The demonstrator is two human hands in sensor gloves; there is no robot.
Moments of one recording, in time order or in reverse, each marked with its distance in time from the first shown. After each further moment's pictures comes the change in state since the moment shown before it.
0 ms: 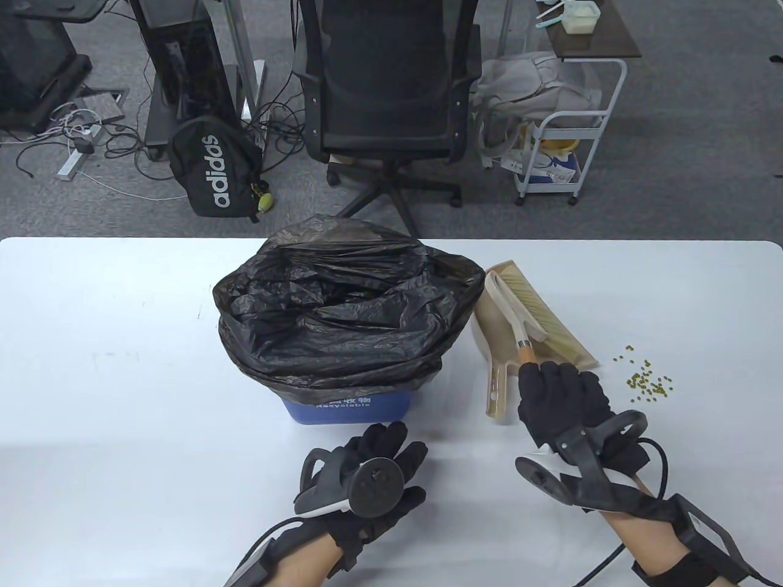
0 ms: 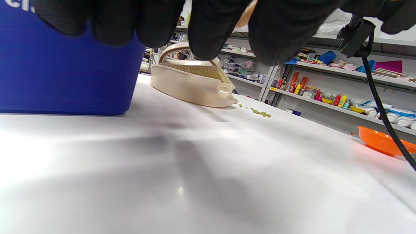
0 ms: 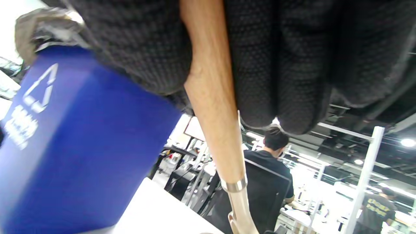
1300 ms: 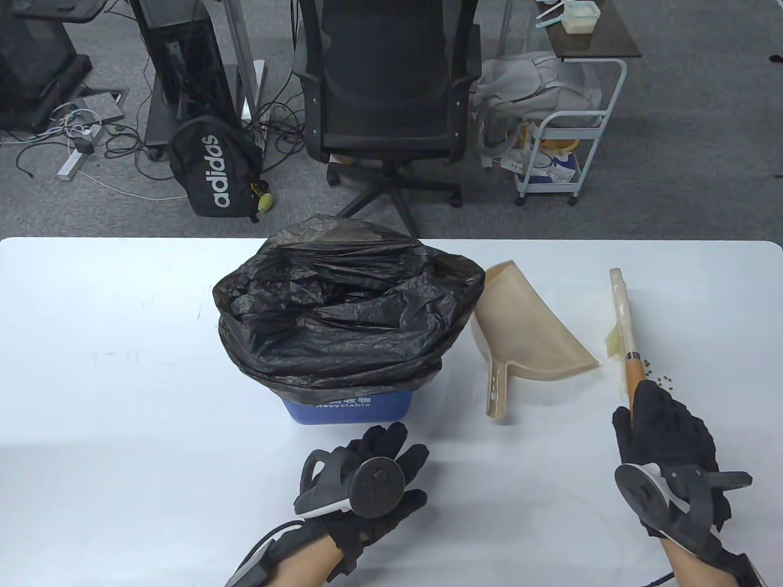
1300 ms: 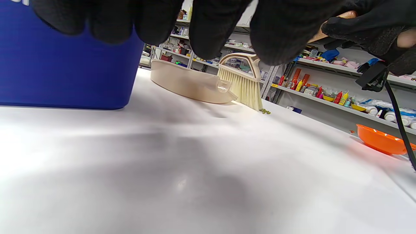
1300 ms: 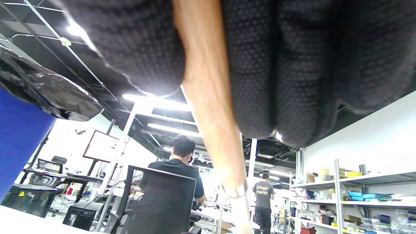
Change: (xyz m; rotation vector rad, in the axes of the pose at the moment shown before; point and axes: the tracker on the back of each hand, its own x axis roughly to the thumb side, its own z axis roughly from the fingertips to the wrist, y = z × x) left_hand 0.002 0.001 0.001 -0.031 0.011 0.014; right_hand -0.066 0.019 0.084 -0.097 0.442 0.037
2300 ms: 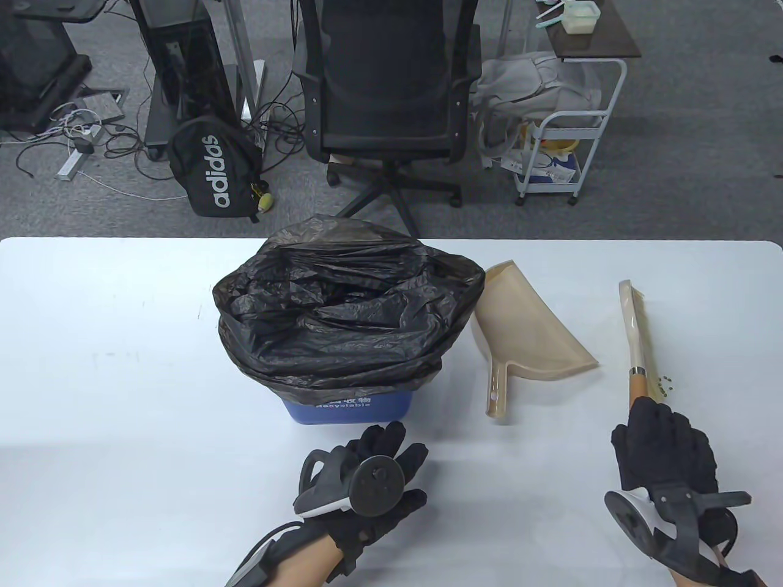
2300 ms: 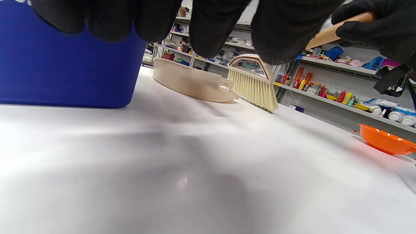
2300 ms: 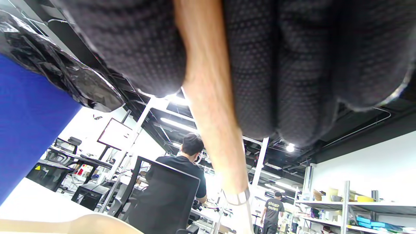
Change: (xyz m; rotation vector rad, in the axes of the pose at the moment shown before) left_hand 0.001 0.004 0.000 -0.010 0.011 0.003; right_hand 0.013 -0.014 0.016 0.001 -0.103 0.111
